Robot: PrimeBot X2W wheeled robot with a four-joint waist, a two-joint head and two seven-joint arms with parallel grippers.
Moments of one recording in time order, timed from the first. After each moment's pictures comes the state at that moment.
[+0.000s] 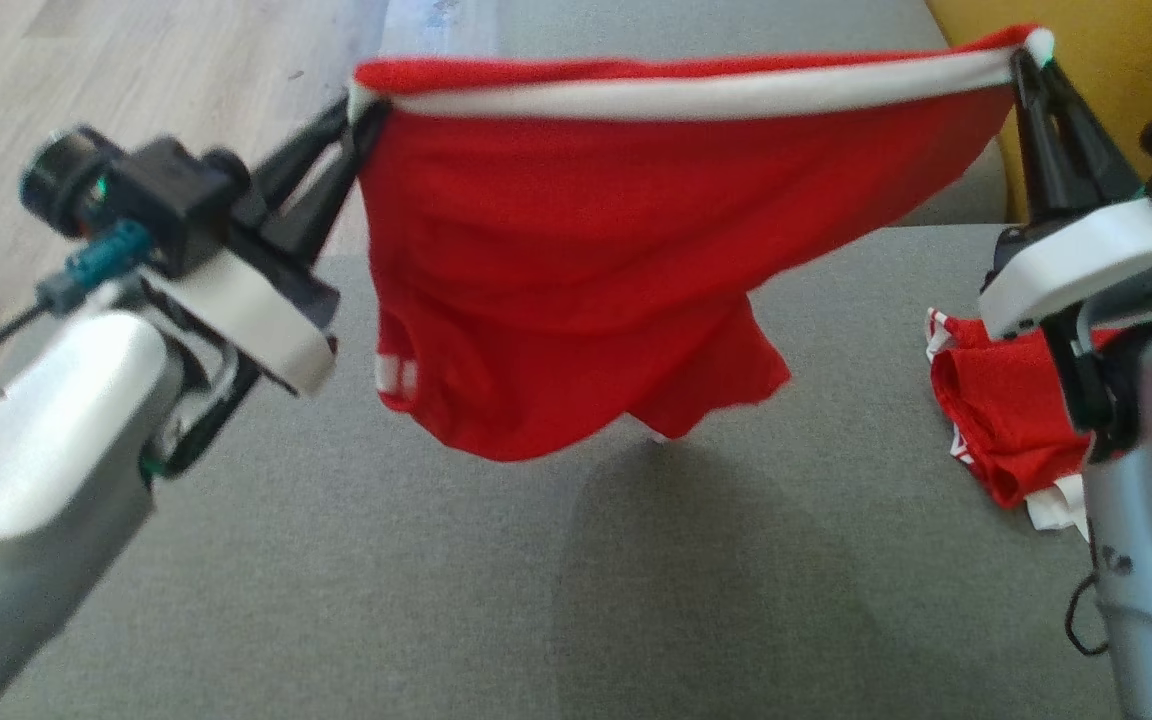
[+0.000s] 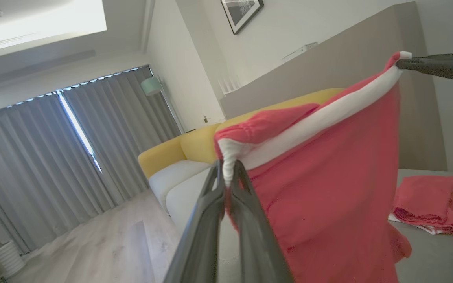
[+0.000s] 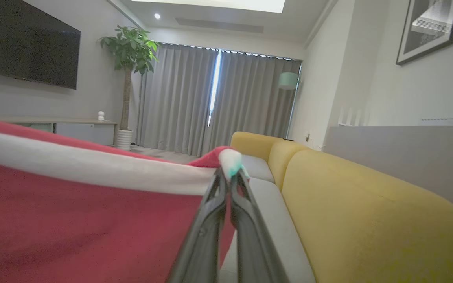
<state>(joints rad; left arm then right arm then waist) -0.86 0.61 -0.89 0.17 -0.67 -0.02 -0.03 -0.50 -0.17 0.04 0.13 0.07 0.13 0.17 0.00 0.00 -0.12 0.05</state>
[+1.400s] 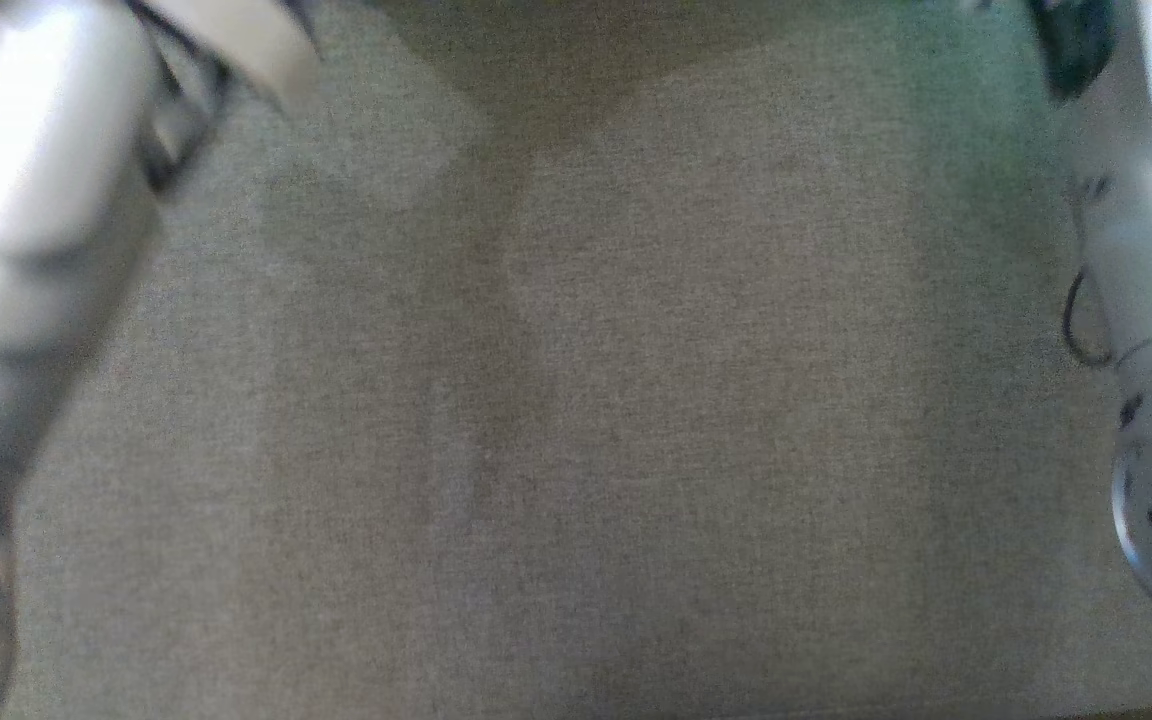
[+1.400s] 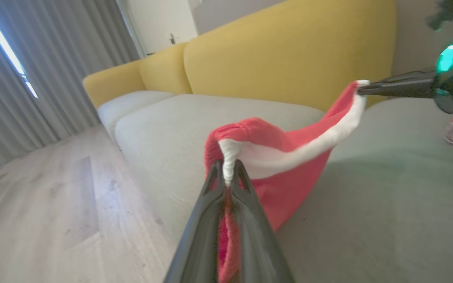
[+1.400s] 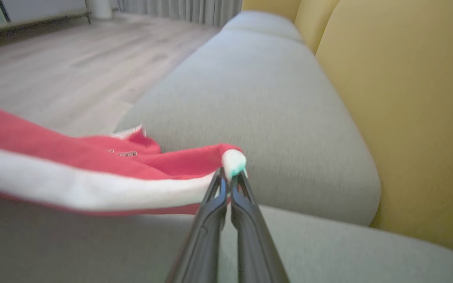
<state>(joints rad) -1.29 0.39 -0.95 0.69 -0.59 -0.13 -0.26 -1.27 -0.11 0.06 1.07 -0.10 0.13 -0.08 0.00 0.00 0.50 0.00</state>
